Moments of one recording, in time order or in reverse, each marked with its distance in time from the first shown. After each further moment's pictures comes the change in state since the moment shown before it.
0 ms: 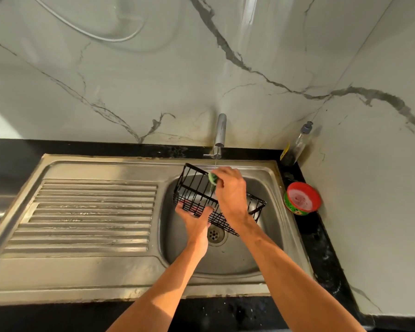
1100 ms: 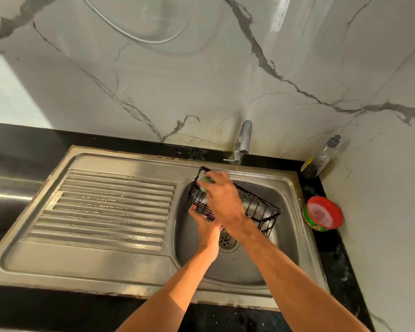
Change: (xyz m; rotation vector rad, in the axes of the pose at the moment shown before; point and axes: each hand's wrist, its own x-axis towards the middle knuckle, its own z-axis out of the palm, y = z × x) left_hand 0.003 0.012 -0.016 0.001 -0.007 -0.028; right_hand 0.006 -0.046 0.036 -0.164 -0.263 -0.324
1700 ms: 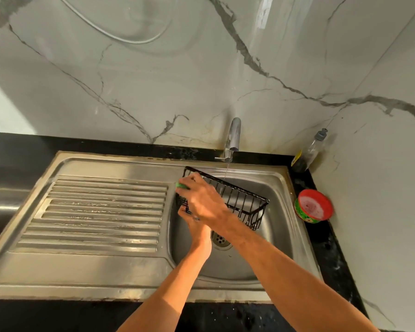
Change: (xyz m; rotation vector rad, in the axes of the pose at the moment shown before) left_hand 0.001 0.000 -0.007 0.120 0.078 0.098; right_hand 0.002 -0.014 0.000 -0.044 -0.147 -0.251
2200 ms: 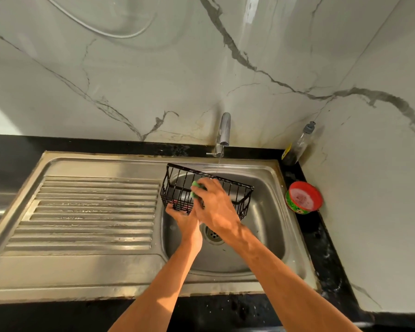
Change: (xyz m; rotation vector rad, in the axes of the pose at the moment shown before) left_hand 0.002 0.006 -0.001 -0.323 0.008 -0.115; right_hand -0.047 0.006 -0.005 0.163 0.143 0.326
